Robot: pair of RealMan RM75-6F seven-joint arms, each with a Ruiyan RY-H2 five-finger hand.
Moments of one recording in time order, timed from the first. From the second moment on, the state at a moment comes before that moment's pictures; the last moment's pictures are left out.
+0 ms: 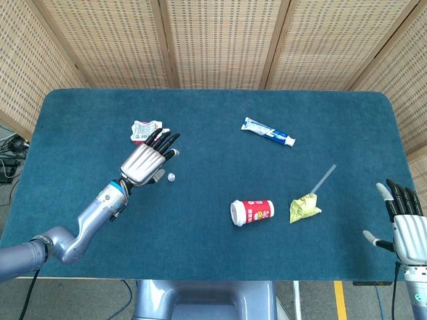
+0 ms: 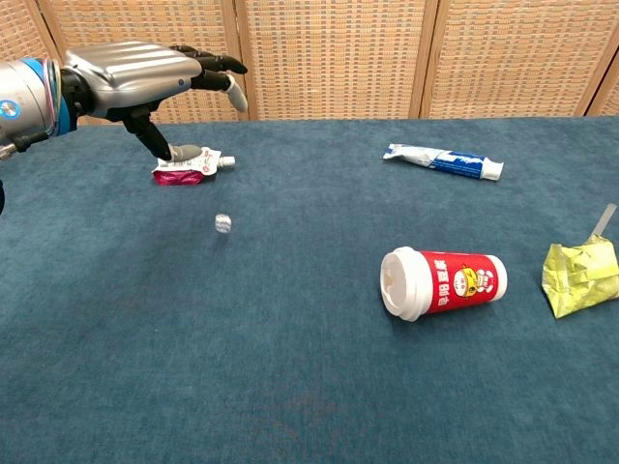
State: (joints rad) left arm -0.87 -1.39 -0.17 -1.45 1.32 0.92 0.39; right arm 0.08 -1.16 0.09 -1.47 -1.53 1.54 0.12
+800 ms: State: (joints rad) left arm -0.67 -1.37 -0.11 -1.55 1.36 1.24 0.37; right arm 0.09 -1.16 0.08 -1.47 -1.52 1.51 0.07
